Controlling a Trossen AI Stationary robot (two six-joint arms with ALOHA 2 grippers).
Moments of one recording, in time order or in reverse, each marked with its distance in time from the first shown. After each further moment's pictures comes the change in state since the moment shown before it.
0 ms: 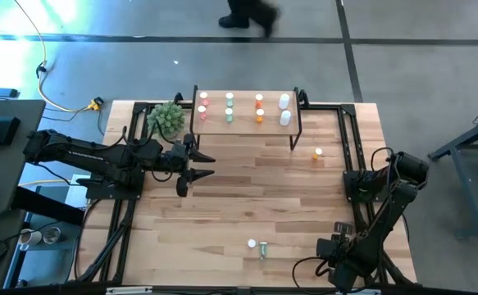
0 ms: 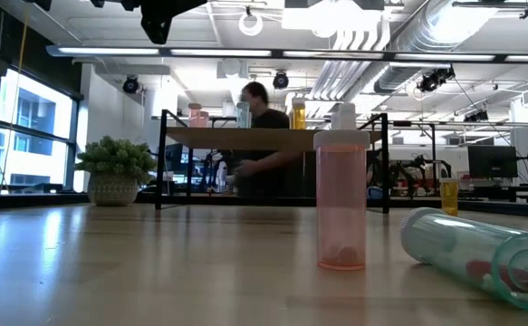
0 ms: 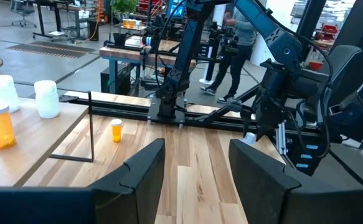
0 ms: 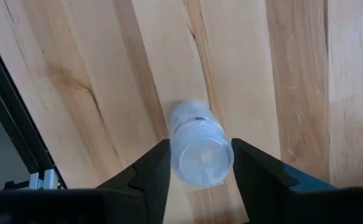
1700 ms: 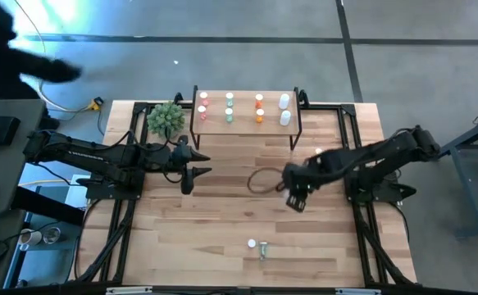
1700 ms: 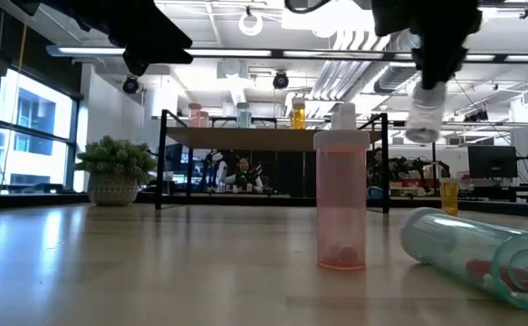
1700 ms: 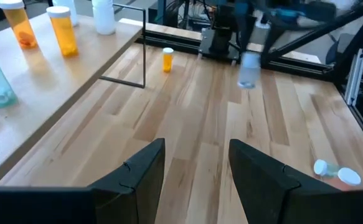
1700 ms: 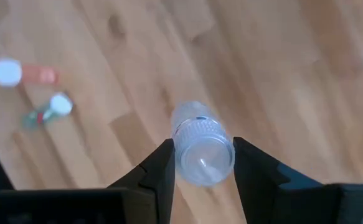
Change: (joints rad) left arm 0.002 0.000 0.000 -0.297 -0.172 -0.070; right arm -0.847 -0.329 0.002 -0.005 -0.023 -0.601
